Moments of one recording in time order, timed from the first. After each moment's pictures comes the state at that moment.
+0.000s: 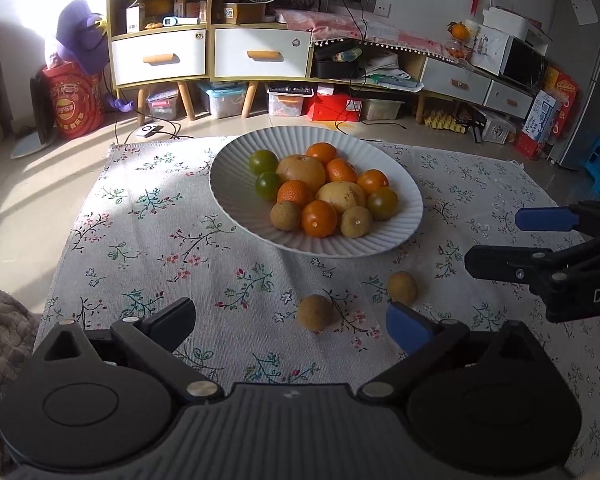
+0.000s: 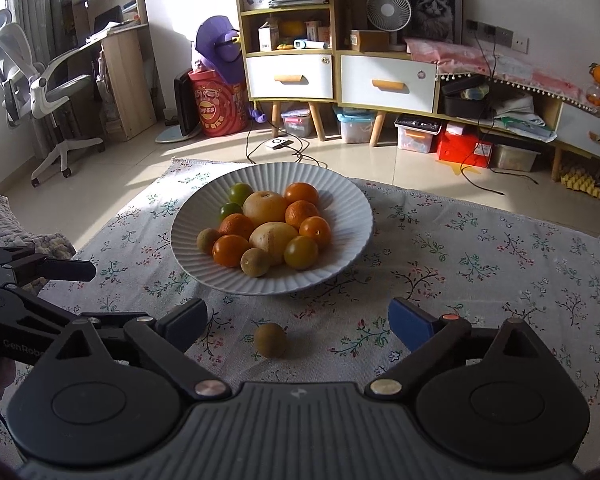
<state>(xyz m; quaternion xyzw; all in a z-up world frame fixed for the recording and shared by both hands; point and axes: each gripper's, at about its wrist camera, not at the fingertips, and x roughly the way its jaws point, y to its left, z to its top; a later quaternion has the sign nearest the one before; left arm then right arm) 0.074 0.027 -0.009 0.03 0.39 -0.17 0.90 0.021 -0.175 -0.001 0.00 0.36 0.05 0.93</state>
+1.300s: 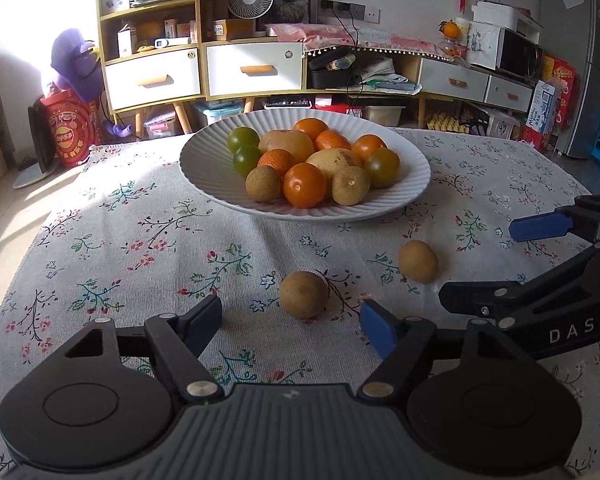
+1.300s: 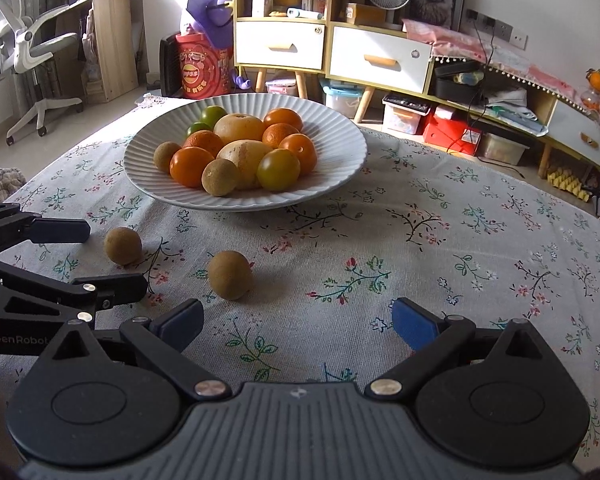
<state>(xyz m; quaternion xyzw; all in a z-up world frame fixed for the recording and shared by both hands) 0.068 0.001 -0.053 0.06 0.34 -0.17 0.92 0.018 -0.169 -0.054 -0.05 0.38 0.02 0.93</state>
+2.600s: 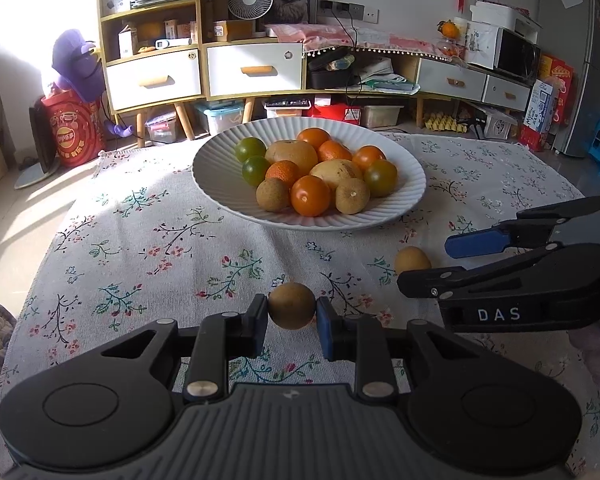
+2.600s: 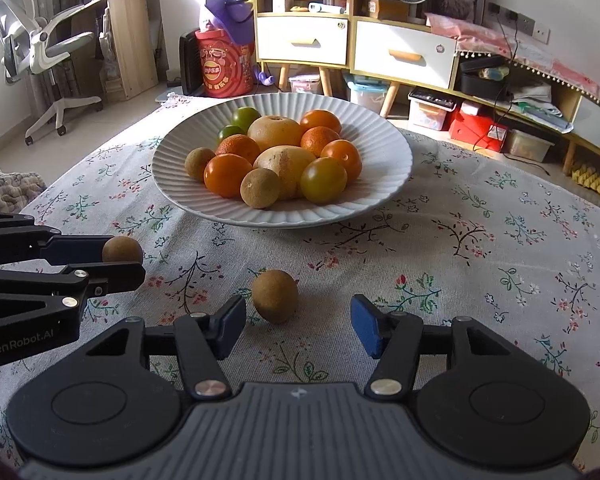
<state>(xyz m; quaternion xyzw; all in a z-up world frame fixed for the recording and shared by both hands) 0.062 0.008 -0.039 0.06 0.35 -0.17 0.92 0.034 -0.154 -0.049 -0.03 0.39 0.05 0.92</state>
